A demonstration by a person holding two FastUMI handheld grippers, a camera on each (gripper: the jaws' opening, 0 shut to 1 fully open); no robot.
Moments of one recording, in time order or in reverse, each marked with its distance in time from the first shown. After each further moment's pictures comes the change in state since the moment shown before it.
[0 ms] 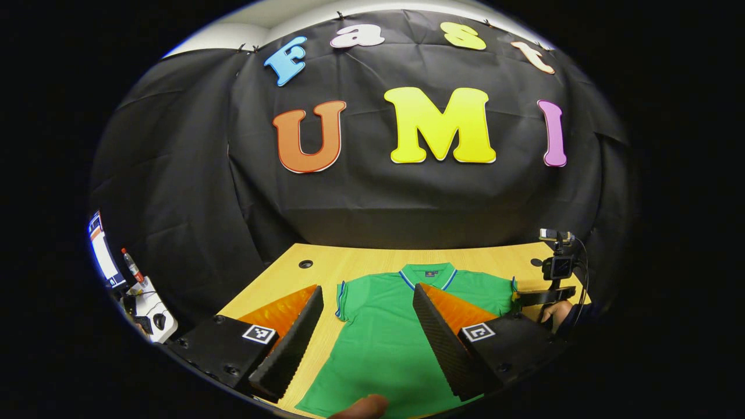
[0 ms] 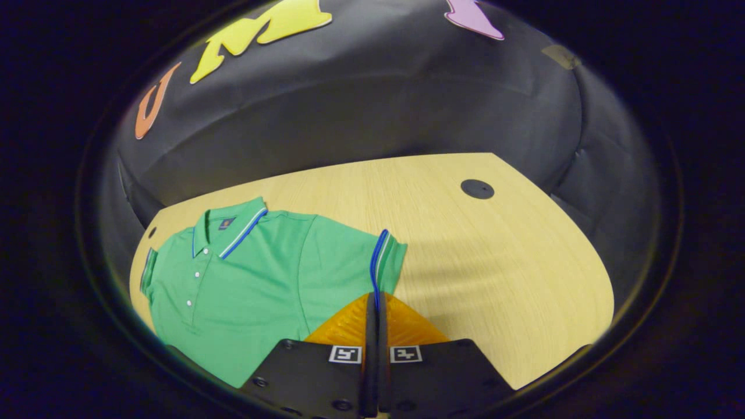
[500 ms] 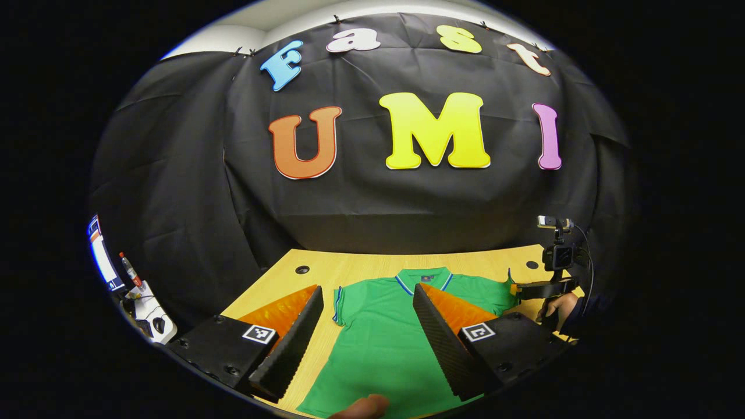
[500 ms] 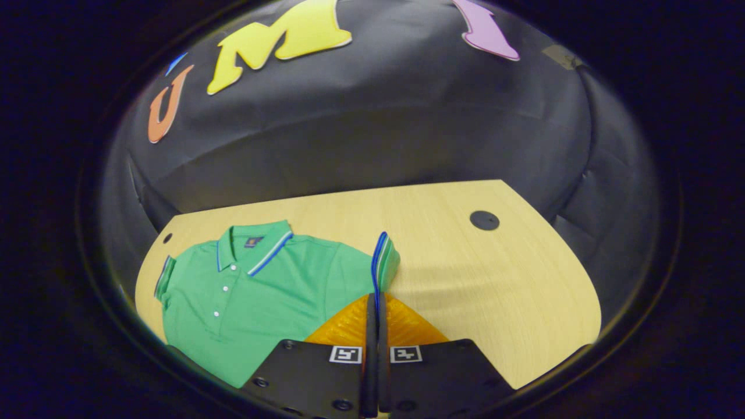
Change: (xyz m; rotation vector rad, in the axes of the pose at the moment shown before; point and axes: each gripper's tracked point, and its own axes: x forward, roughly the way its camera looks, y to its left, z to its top) left arm -0.004 -0.001 0.011 0.001 -0.036 -0.016; right arm -0.036 0.035 0.039 -0.097 -0.092 0.081
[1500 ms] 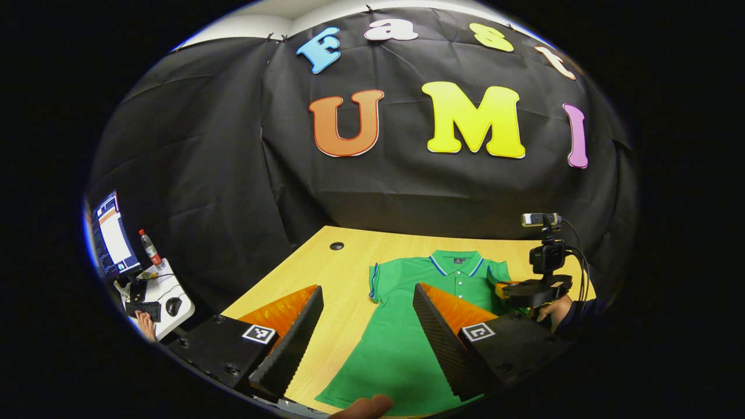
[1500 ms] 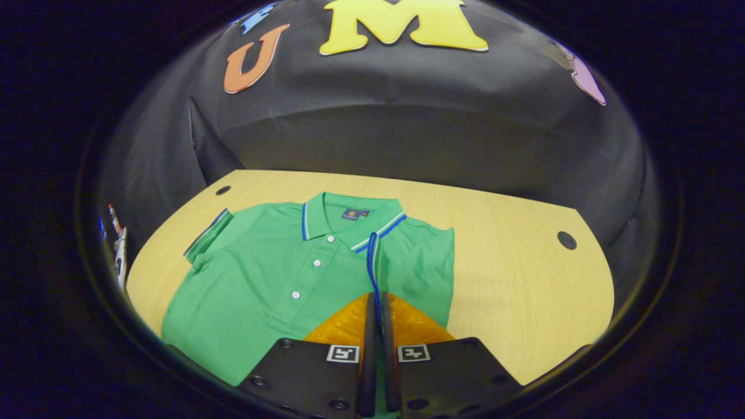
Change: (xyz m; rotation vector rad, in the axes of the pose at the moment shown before) left arm -0.028 0.068 -0.040 -0.056 0.092 0.122; right arm -0.010 0.123 -0.041 -0.216 0.023 0.170
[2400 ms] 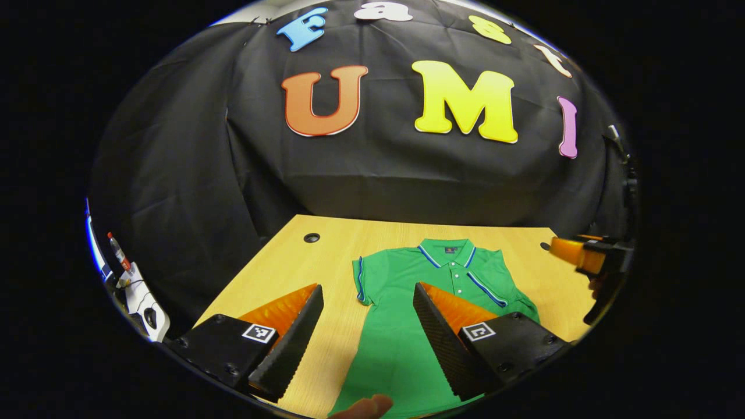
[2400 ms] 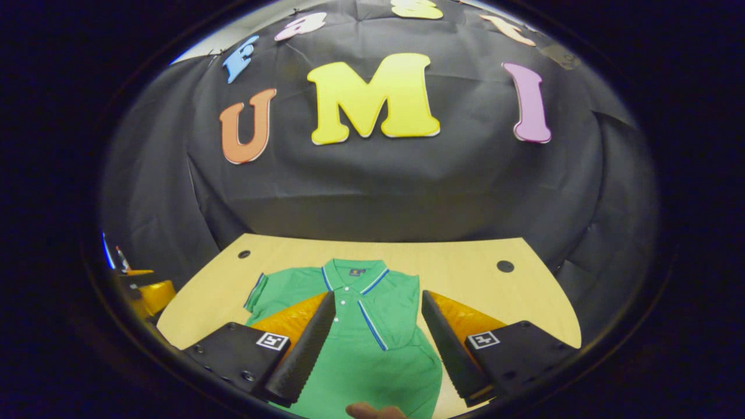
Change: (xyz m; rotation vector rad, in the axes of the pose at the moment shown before) left arm 0.091 -0.001 -0.024 0.014 0.106 -0.181; right arm -0.198 0.009 0.085 0.138 -0.255 -0.090
